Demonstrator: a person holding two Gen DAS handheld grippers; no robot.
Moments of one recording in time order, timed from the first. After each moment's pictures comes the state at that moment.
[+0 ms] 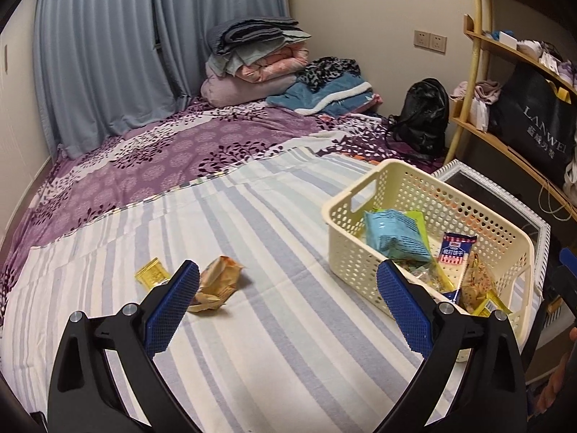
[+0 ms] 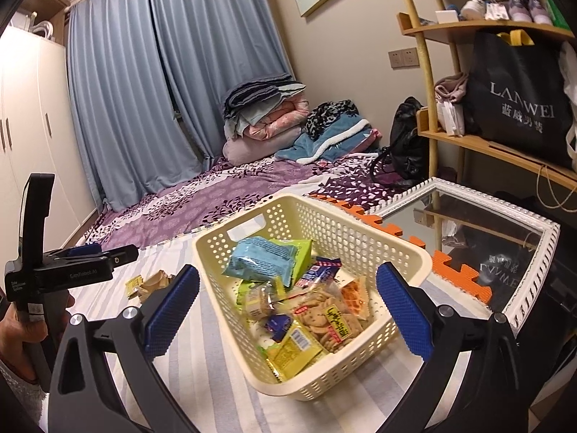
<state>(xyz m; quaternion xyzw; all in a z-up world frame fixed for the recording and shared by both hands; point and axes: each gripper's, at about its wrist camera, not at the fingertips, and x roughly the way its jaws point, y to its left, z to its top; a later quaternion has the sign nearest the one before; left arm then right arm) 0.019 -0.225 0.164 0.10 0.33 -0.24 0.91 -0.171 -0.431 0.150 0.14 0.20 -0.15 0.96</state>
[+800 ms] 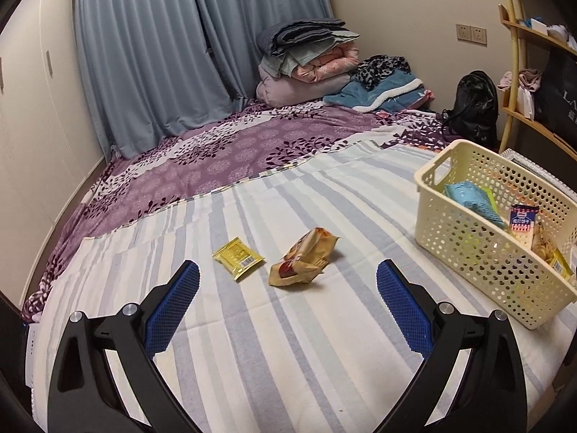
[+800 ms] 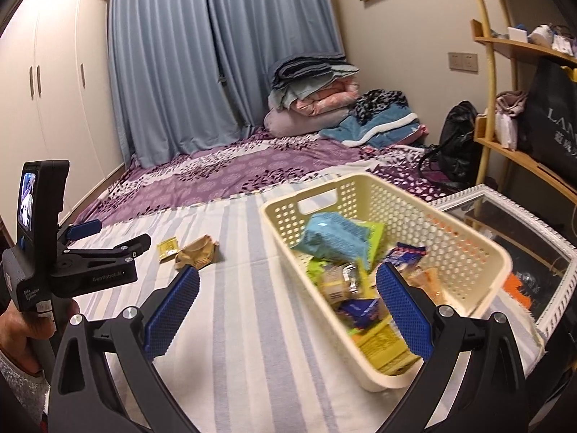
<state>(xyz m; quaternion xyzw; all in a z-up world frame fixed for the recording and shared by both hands) 0.012 -0.155 0.142 0.13 0.31 -0.13 0.93 -0.123 -0.354 0.143 0.09 0.25 -0.08 0.96</state>
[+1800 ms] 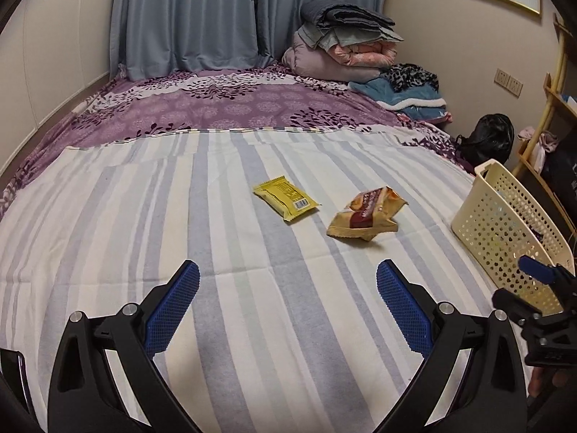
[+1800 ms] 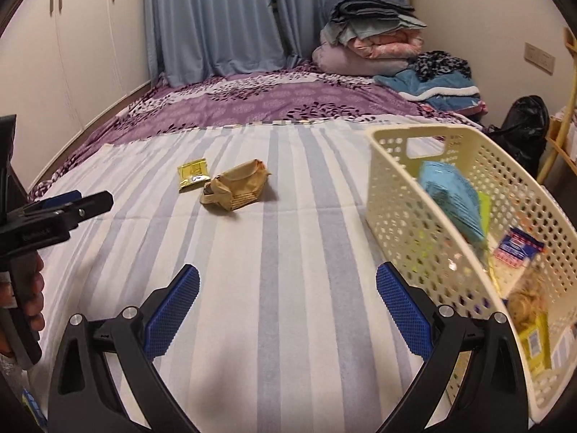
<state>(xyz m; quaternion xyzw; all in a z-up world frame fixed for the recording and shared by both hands) 0.049 -0.031 0.083 -0.02 0.38 -0.14 0.91 -0.023 -0.273 0.075 0.01 0.38 0.00 0.93</state>
